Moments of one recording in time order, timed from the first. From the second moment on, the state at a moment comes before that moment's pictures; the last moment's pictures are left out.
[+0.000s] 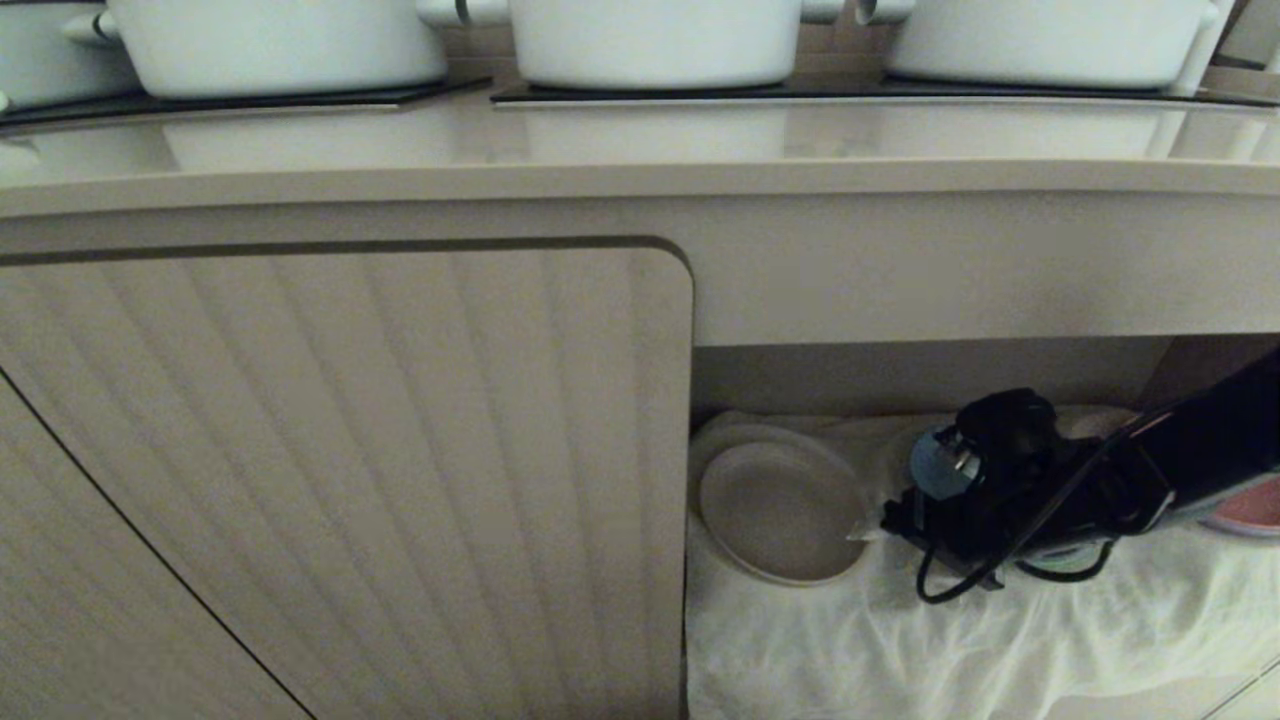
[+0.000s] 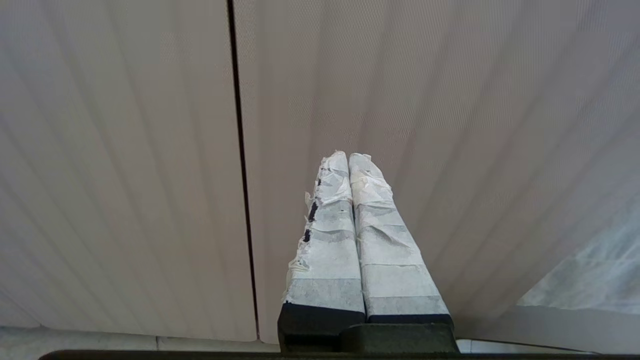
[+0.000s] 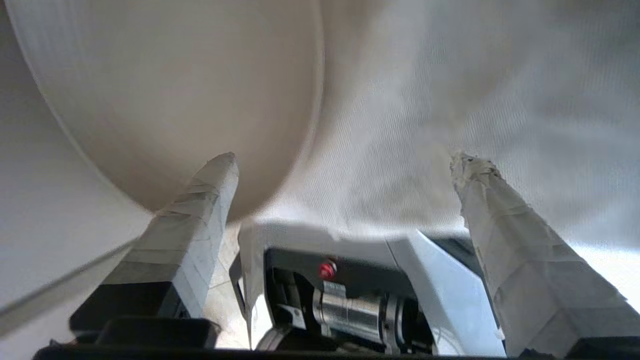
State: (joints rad) left arm 0.00 0.00 0.00 0.00 0.03 -0.12; right arm 0.15 2.03 -0.90 -0.10 0.36 0.53
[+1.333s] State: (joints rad) left arm 0.00 0.00 0.00 0.00 0.03 -0.12; right arm 0.14 1.41 -0.39 -0.08 0.25 0.44
